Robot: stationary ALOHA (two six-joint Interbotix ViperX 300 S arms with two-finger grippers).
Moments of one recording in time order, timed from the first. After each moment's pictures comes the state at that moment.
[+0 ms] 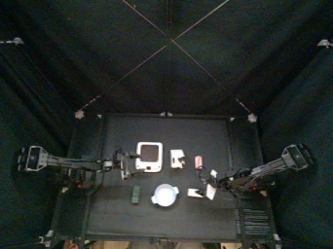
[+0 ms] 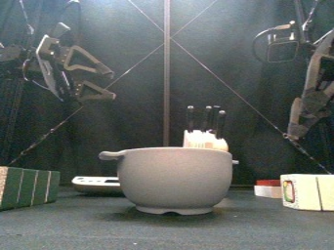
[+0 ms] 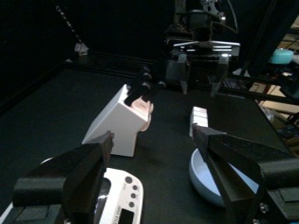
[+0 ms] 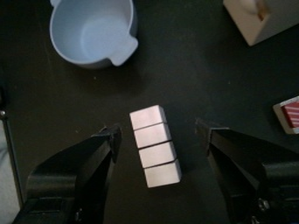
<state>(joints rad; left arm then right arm) 0.10 -0.45 1.21 -0.08 -0.72 -0.04 0.37 -0.48 1.06 -0.70 0.36 1.33</state>
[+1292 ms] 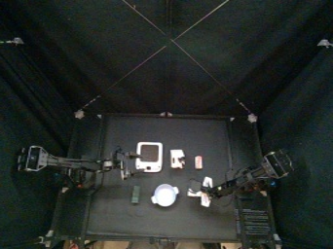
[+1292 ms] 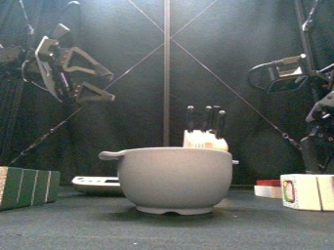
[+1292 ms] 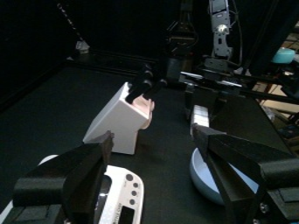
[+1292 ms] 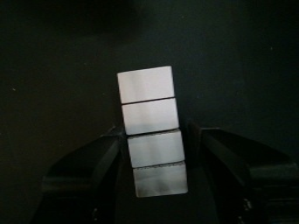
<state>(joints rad) 0.10 -0.45 1.22 -0.08 -0.72 -0.04 0.42 -0.16 1.01 -0.79 0.34 1.33</state>
